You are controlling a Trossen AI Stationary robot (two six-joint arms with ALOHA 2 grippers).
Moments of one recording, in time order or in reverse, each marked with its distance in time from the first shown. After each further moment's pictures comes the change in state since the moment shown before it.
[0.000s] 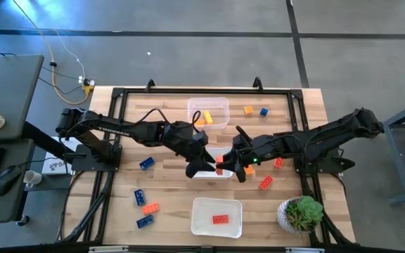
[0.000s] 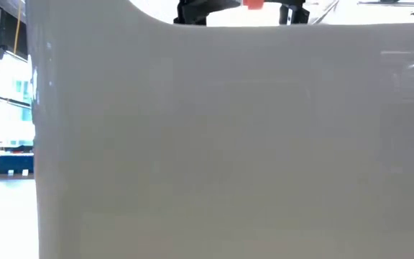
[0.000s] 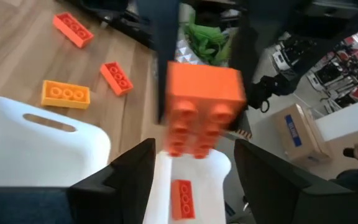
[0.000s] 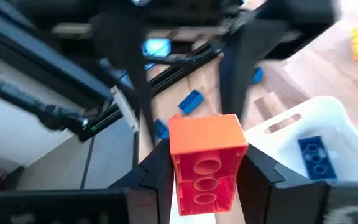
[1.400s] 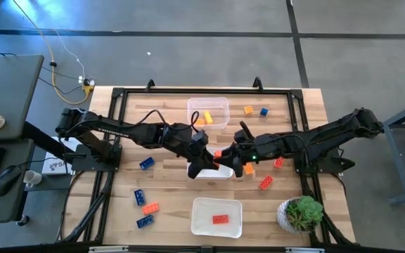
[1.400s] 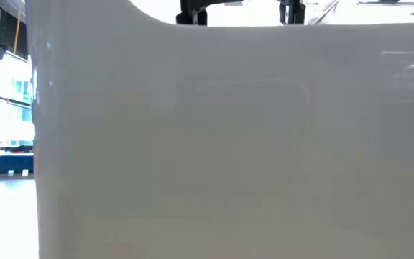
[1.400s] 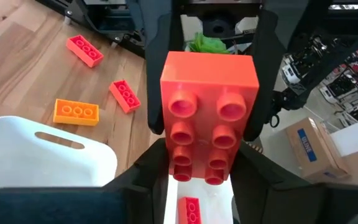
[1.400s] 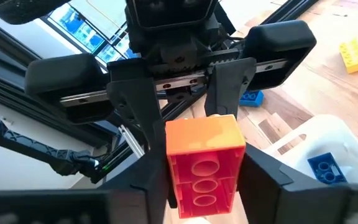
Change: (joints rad) left arm -0.024 0.000 0.000 0.037 -0.102 0.004; right arm 0.012 0.000 0.000 0.092 0.095 0.113
